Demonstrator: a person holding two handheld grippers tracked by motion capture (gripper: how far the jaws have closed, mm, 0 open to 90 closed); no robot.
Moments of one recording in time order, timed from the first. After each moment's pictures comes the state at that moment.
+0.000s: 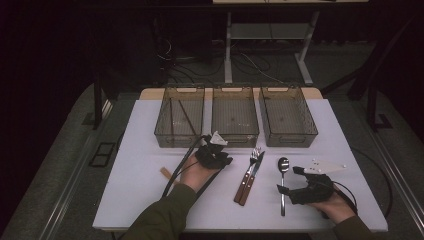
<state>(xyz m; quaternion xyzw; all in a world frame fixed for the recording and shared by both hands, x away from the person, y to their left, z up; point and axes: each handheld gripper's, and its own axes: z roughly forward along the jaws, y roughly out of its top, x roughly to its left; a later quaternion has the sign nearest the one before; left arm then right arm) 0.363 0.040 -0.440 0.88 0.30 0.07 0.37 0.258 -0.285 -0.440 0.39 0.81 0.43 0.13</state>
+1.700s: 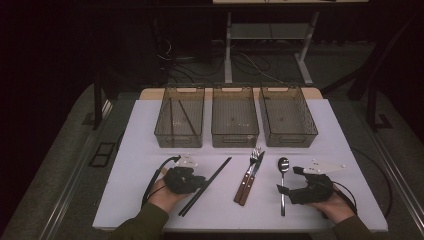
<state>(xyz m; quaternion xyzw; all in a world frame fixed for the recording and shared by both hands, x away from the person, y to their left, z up) 0.292 0.116 -0.436 0.88 0.30 0.03 0.37 0.258 -0.284 -0.441 0.39 0.81 0.43 0.13</state>
